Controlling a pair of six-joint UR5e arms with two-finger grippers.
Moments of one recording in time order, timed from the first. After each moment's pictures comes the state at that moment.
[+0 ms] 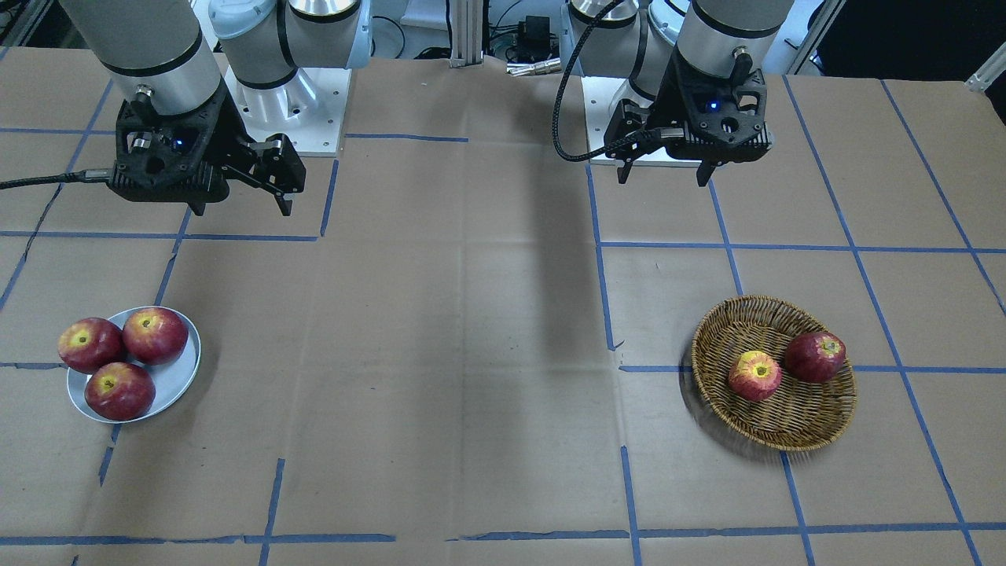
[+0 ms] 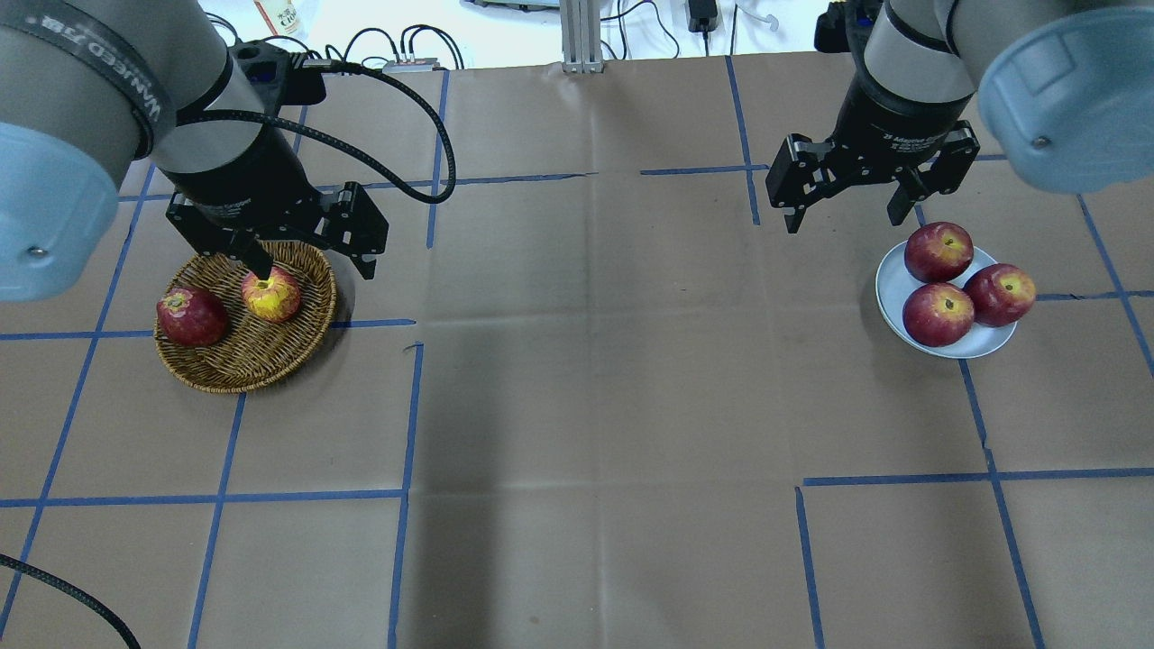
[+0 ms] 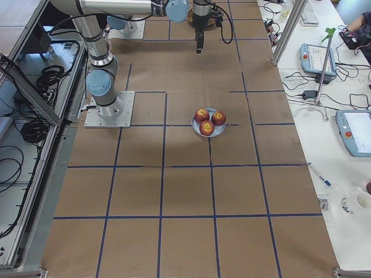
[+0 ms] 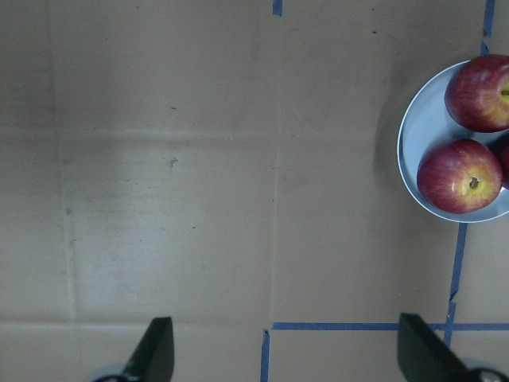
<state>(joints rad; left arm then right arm) -1.60 -1.49 -1.66 -1.59 1.59 0.00 1.59 -1.56 1.60 -1.59 -1.59 -0.01</state>
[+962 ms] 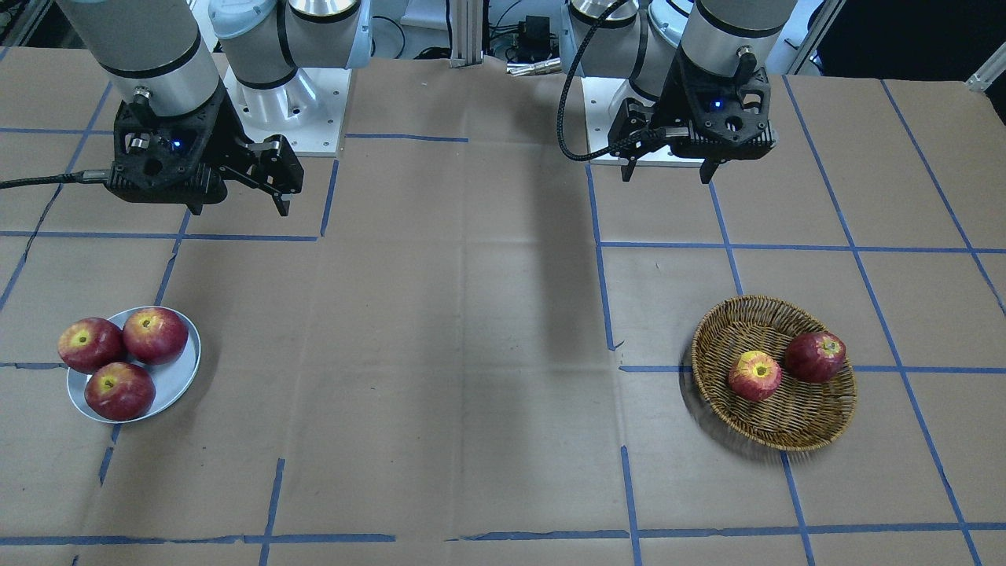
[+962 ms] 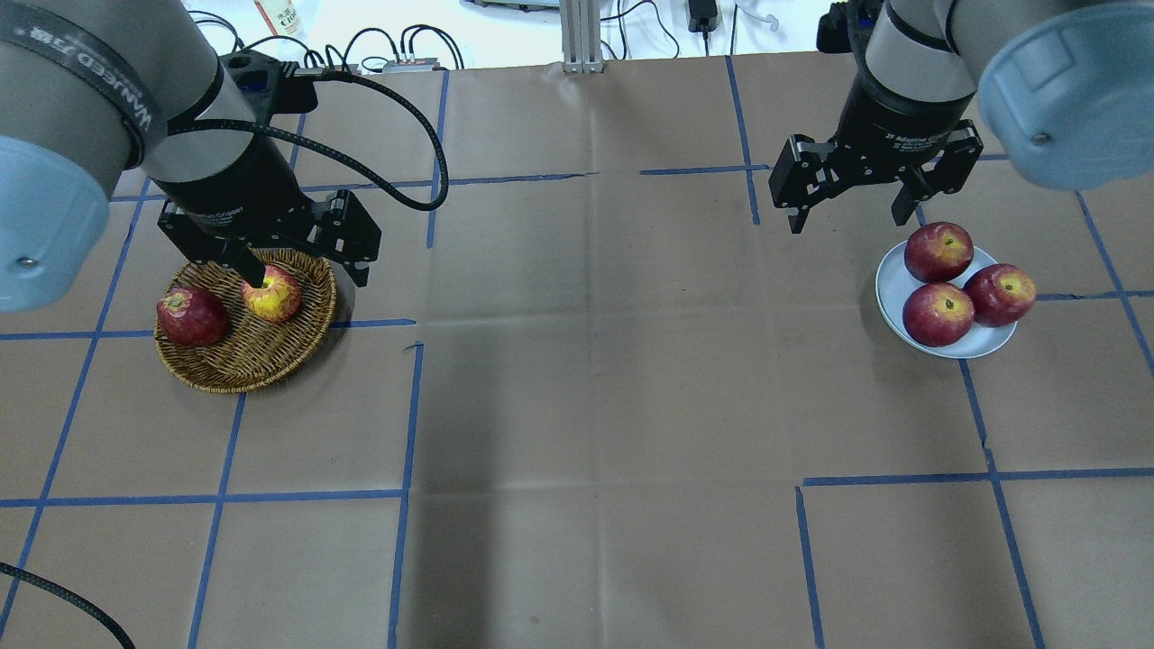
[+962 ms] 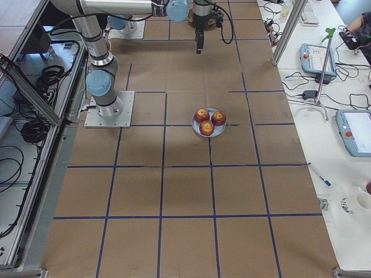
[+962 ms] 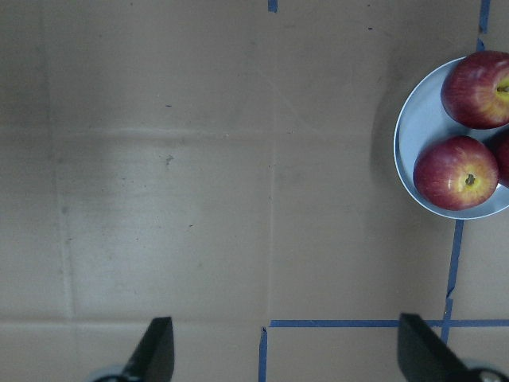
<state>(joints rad) -1.60 -1.48 -1.67 -1.59 1.59 0.00 1.59 -1.55 1.59 -1.58 -1.59 0.00</state>
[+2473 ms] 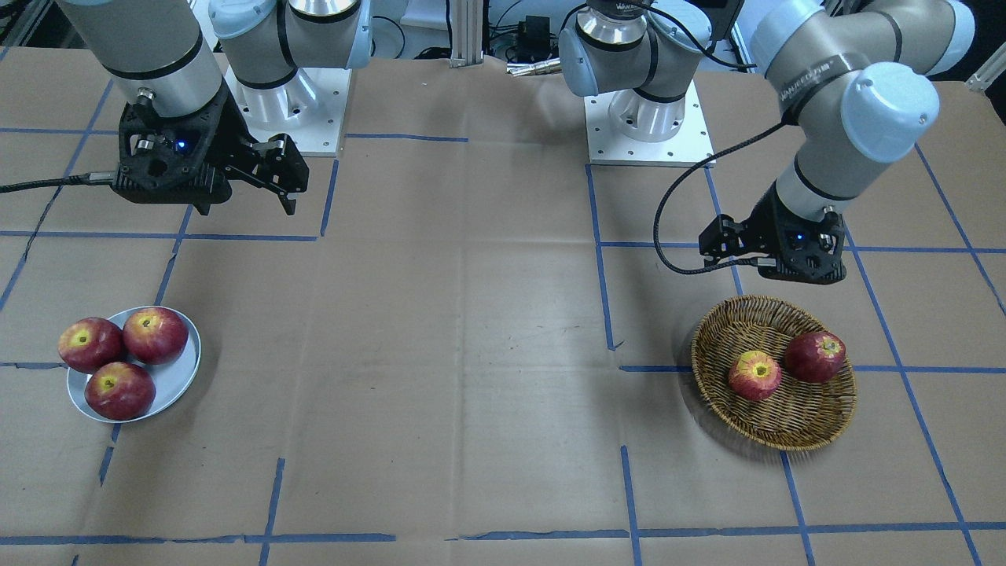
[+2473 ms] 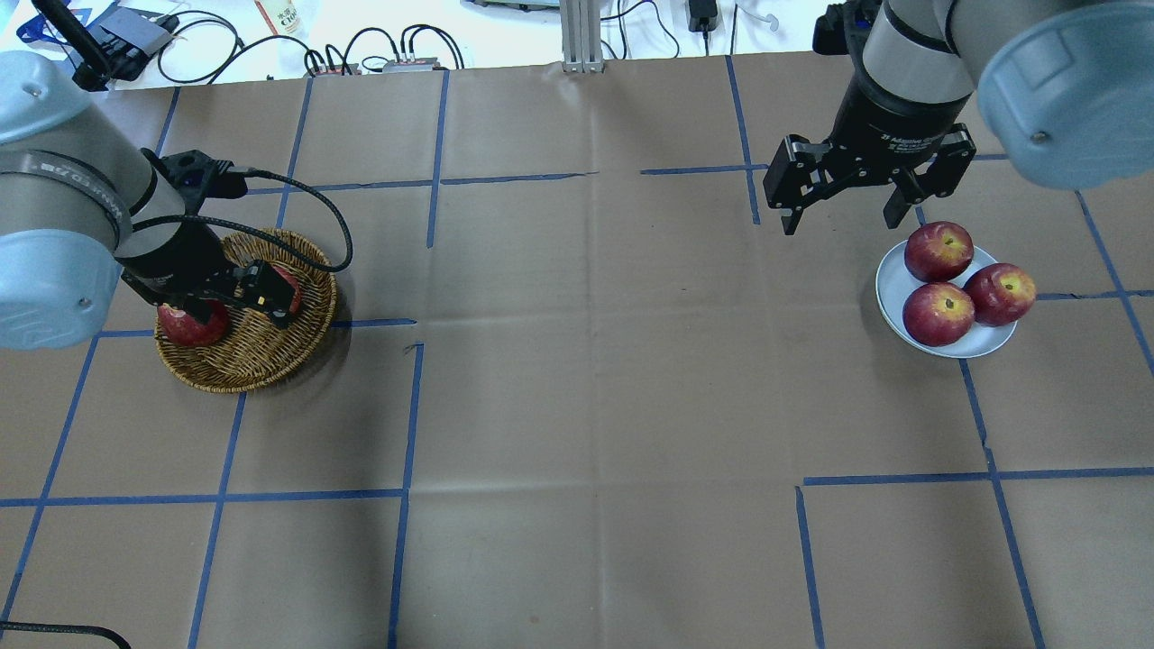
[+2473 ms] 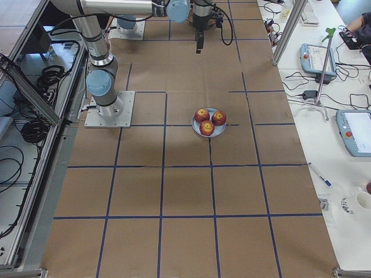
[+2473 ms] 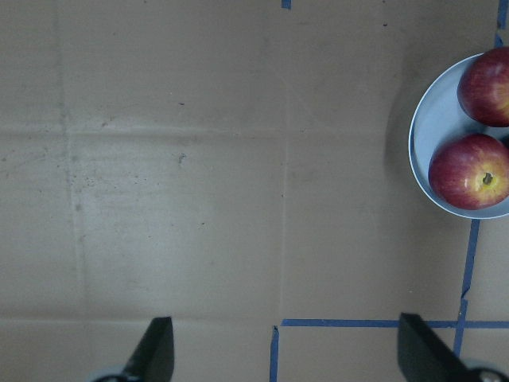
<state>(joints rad) -1.24 -1.68 -1.94 -1.11 1.60 0.50 1.59 -1.55 1.60 -1.58 -1.57 0.00</state>
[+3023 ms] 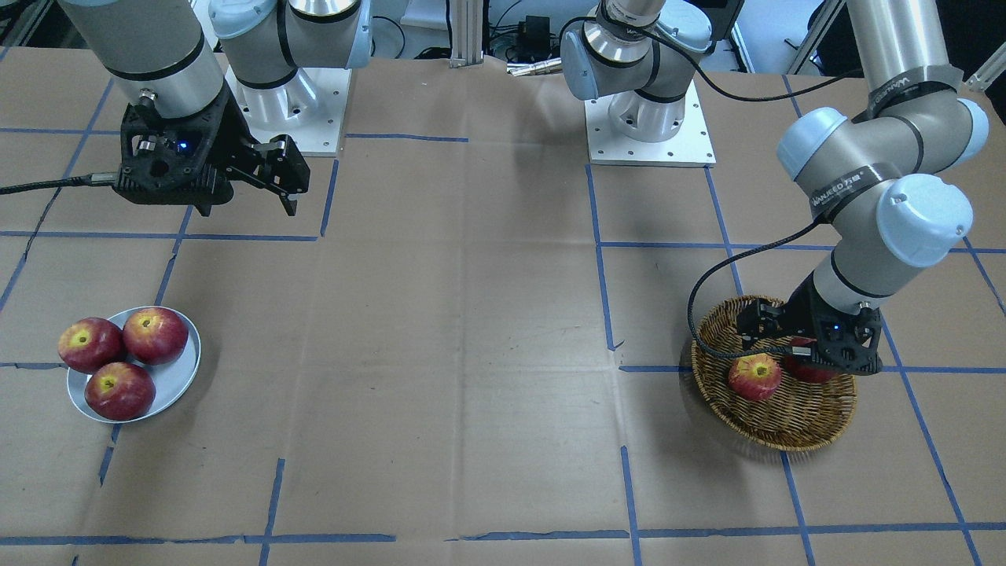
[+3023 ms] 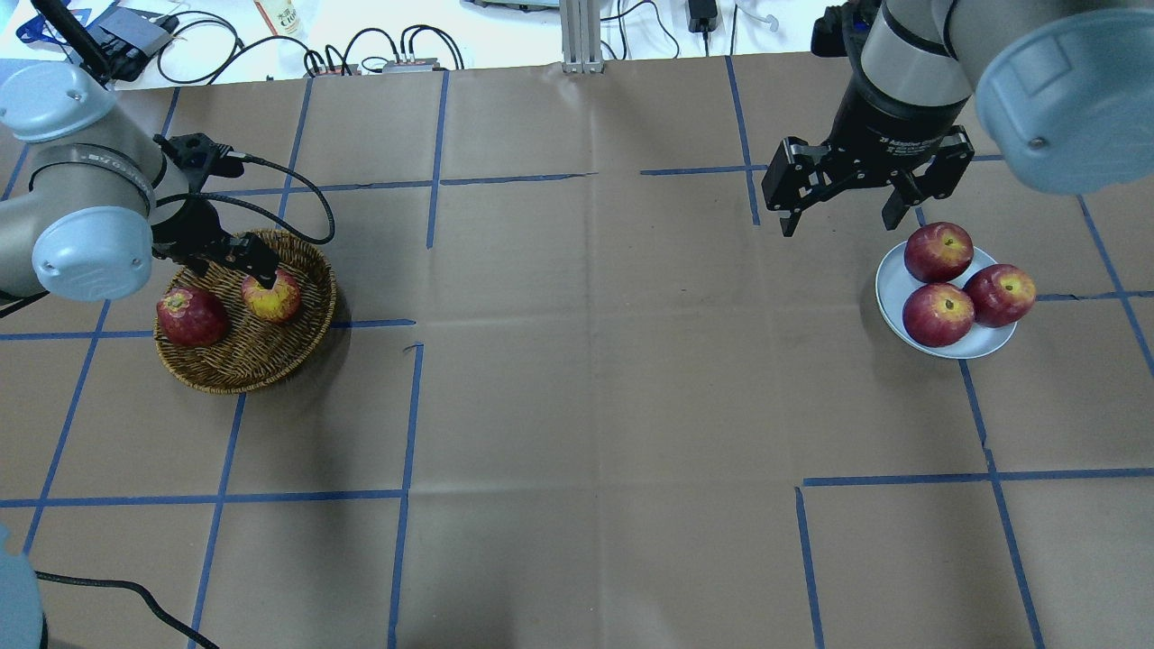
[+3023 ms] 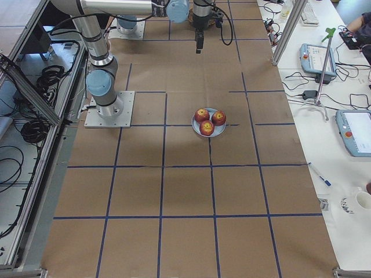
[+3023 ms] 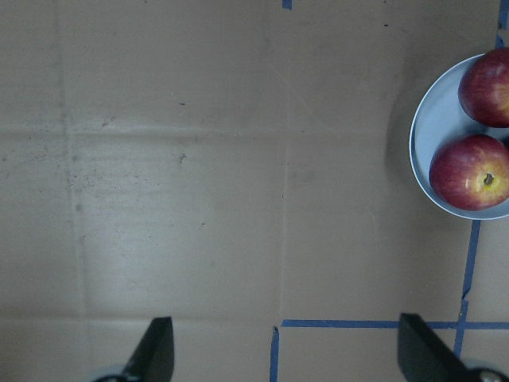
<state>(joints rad) -1.23 -1.86 -1.83 -1.01 1.61 0.55 1.59 -1.55 1.60 -1.58 -1.57 0.00</state>
